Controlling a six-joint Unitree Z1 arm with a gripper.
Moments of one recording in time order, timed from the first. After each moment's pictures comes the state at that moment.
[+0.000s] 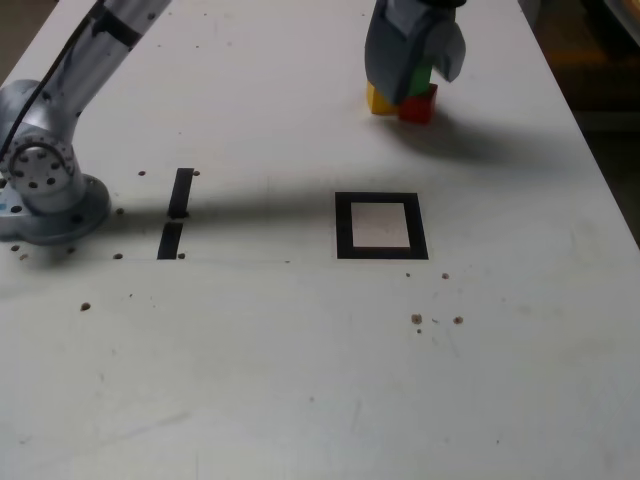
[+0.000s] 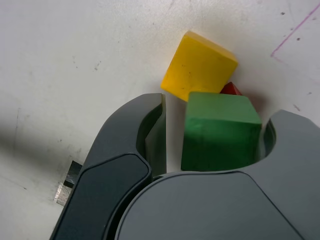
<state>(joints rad) 0.38 2.40 -2.24 1.61 0.07 -0.13</state>
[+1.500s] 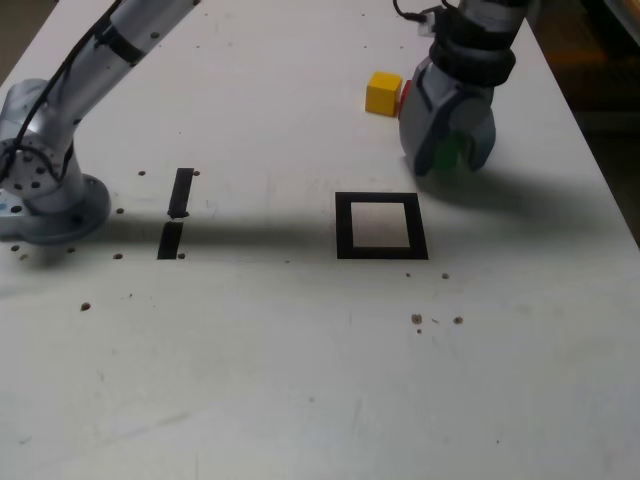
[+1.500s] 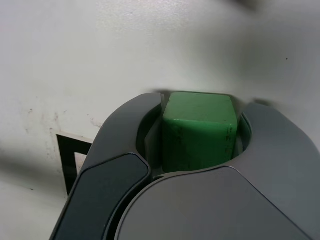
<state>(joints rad) 0.16 2.42 -2.14 1.48 0.03 0.00</state>
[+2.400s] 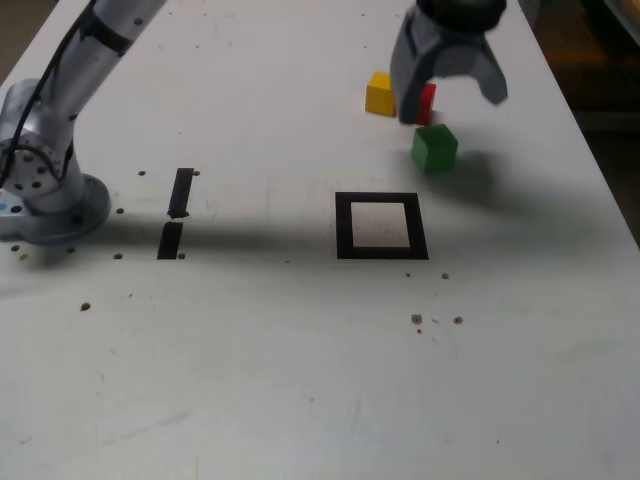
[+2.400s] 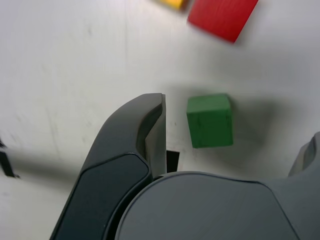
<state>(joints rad) 0.19 2.29 -2.19 1.60 0.15 0.13</state>
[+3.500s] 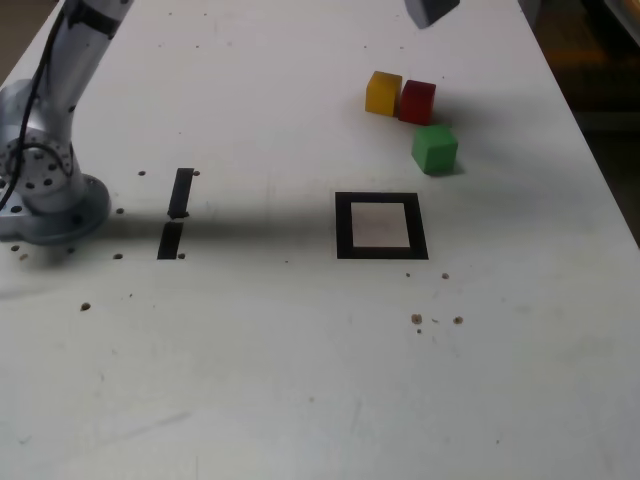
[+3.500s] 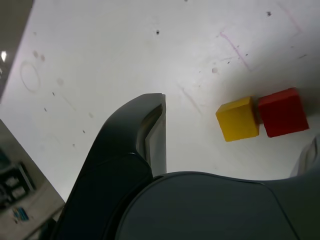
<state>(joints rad) 0.32 2.21 -2.21 1.53 0.52 1.19</state>
